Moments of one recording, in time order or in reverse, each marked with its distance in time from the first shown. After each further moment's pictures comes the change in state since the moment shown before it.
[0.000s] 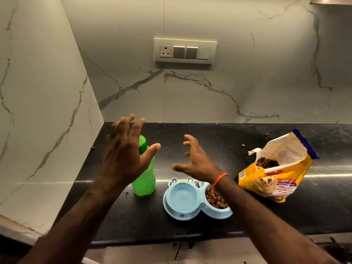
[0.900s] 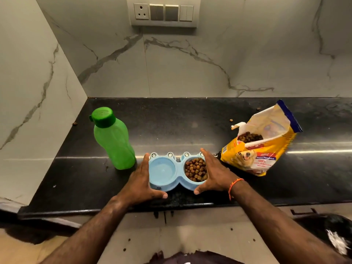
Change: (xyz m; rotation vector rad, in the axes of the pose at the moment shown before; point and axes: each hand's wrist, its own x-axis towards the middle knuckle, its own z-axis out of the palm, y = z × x) left_hand -0.120 0.054 0.160 -0.432 -0.707 -0.272; right_hand -0.091 0.164 -0.031 -0.279 -0.267 0.165
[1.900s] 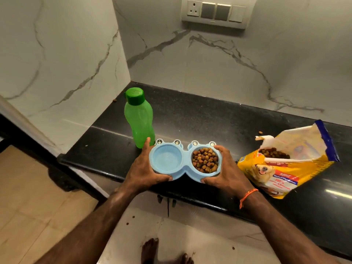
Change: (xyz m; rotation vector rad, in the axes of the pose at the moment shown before) left_hand -0.055 0.037 0.006 -0.296 0.411 -0.237; right_hand -0.008 0.004 -0.022 0.257 0.103 -0.369
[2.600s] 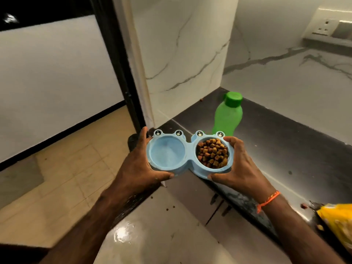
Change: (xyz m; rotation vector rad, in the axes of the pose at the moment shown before) left_hand -0.178 -0.011 -0.145 0.161 0.484 -0.194; right_hand 0.027 -0.168 0.079 0.046 -0.273 -0.429
